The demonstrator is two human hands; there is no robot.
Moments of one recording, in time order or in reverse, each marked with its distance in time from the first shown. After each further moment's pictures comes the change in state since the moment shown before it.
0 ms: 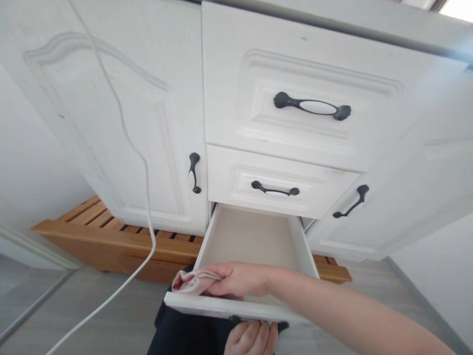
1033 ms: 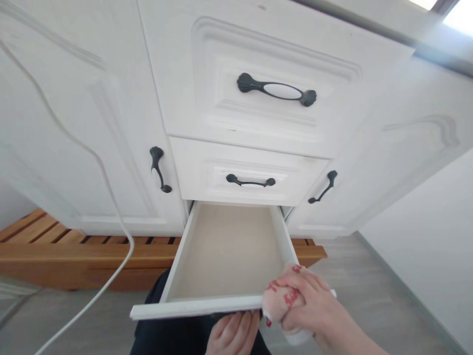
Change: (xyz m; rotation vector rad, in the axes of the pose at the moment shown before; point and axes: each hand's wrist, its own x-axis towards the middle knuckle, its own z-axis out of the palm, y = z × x) left_hand 0.000 -0.010 -0.012 -0.154 -0.072 0.042; right_hand -0.190 0.095 0.034 -0.809 1.051 0.545
